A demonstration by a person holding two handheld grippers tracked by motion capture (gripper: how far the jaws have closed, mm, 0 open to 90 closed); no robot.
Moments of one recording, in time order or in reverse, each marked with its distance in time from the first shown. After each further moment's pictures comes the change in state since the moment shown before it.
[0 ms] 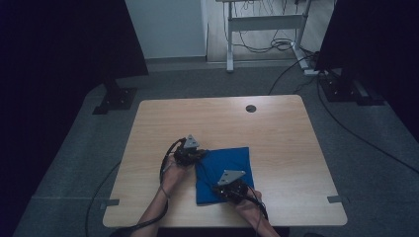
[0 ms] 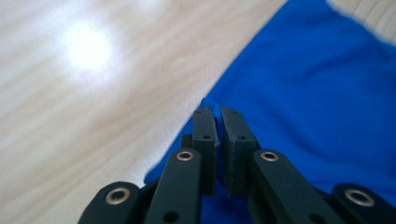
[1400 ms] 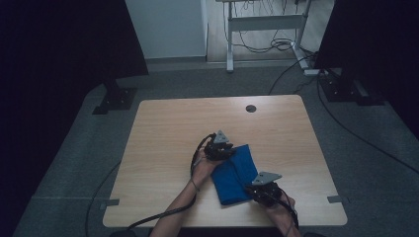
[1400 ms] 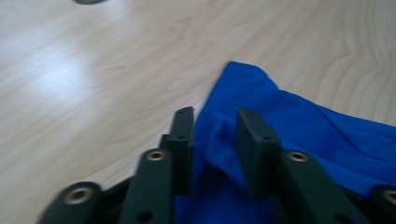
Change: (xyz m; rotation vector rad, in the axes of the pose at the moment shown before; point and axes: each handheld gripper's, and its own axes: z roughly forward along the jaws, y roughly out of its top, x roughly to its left) left arm -0.036 0.046 0.074 -0.078 -0.065 0.004; right arm -0.035 -0.063 -0.066 0.049 -0.156 0.130
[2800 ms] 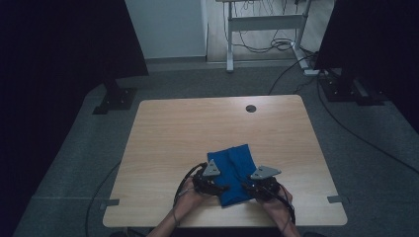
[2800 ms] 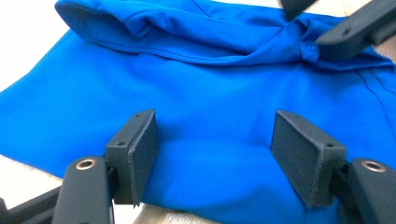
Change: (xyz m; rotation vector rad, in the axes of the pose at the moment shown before) left arm -0.070 -0.064 -0.056 0.100 -0.108 0.067; right arm -0.004 0.020 0.008 -0.047 -0.061 -0.005
